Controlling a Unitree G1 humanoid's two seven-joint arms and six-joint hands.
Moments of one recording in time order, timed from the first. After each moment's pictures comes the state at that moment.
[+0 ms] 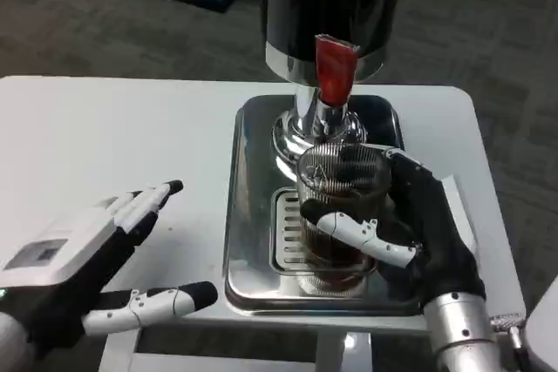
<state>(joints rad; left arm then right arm) -0.03 0.69 0.09 -0.16 0.48 -0.20 -0.25 -0.32 -0.01 0.09 0.20 -0.25 -0.22 -0.18</state>
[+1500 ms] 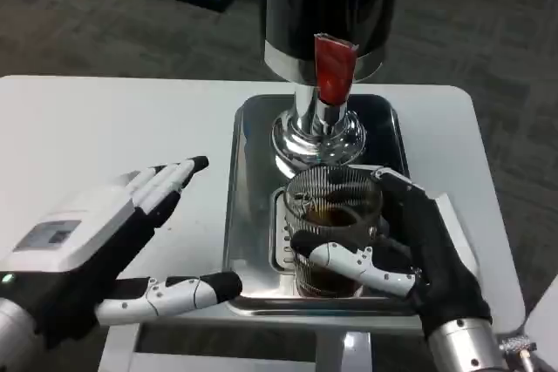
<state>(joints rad) 0.01 0.69 0.12 -0.37 0.45 -0.13 -0.31 -0.19 -0.01 0.14 0.00 -0.27 -0.16 -0.11</state>
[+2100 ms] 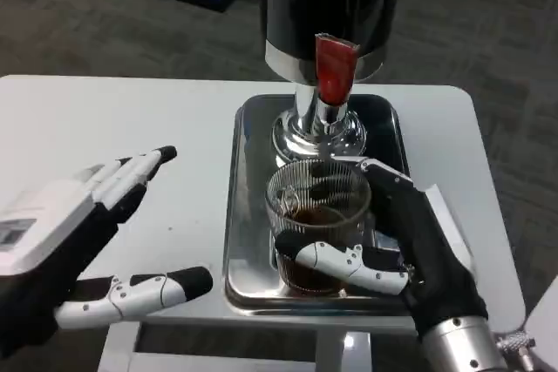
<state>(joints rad) 0.10 0.69 0.26 -0.47 0.39 -0.12 -0.36 -0.15 0.00 0.17 -0.13 -0.27 -0.12 -0.05</state>
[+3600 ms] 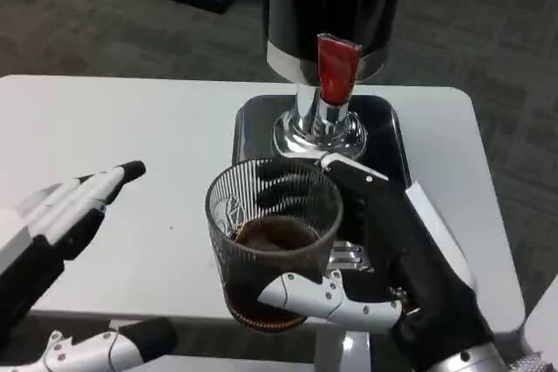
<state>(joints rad) 0.42 0.63 0.60 -0.76 0.16 -0.18 -0.49 0.05 -0.01 0.32 -0.61 -0.25 0.09 0.09</state>
